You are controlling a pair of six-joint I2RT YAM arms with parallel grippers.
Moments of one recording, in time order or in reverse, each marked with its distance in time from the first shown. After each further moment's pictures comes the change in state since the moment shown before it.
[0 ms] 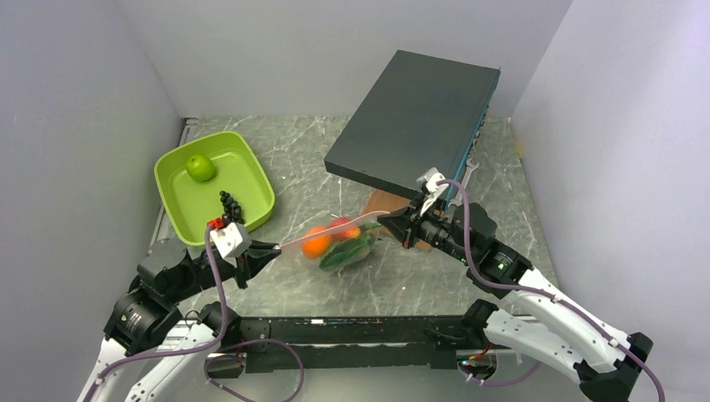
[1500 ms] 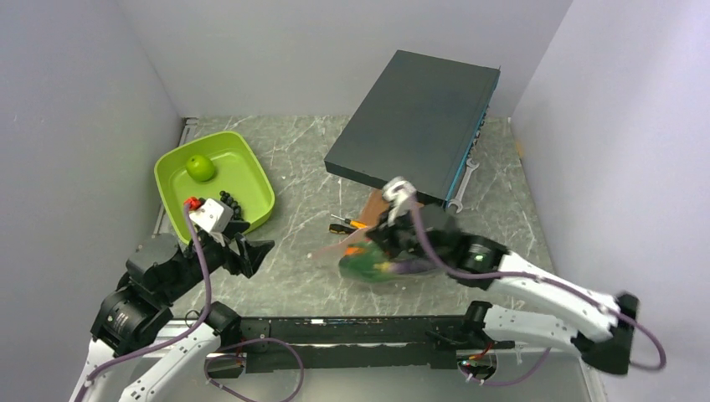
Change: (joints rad) left arm 0.001 0.056 0.117 -0.088 -0.291 -0.192; right arm 0.145 0.101 0.125 -0.248 0.208 -0.019
